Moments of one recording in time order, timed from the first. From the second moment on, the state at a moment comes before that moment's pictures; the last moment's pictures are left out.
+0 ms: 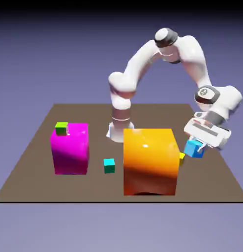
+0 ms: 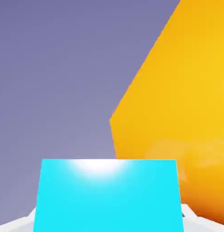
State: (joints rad) arm -1.24 -0.74 1.77 -2.11 -0.11 2.22 2.63
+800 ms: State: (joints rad) arm -2.03 -0.59 1.31 -2.21 0.22 1.76 2.89
